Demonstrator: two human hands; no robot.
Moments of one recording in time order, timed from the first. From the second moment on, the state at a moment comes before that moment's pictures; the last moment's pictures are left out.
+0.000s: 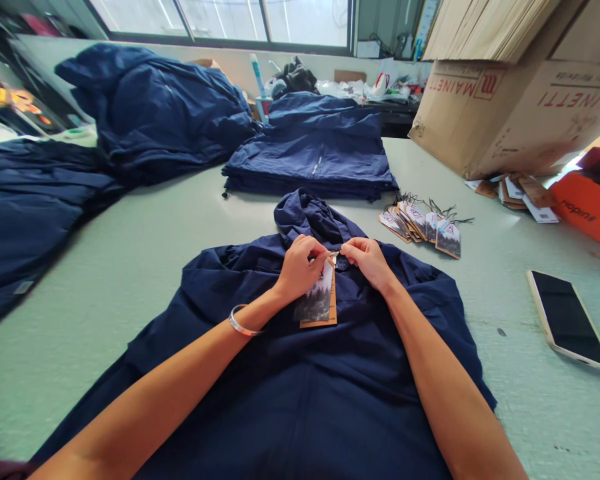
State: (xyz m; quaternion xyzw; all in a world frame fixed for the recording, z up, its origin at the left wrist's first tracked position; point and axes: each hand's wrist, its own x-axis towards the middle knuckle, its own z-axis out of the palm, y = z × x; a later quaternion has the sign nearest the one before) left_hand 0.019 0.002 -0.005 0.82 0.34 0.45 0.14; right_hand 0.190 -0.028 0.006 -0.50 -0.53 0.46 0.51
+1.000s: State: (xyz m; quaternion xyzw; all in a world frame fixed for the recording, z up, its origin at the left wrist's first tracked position) left_hand 0.027 0.007 -0.011 0.85 0.30 0.41 0.09; right_hand 0.183 -0.026 0.005 -0.52 -0.55 0.43 0.49
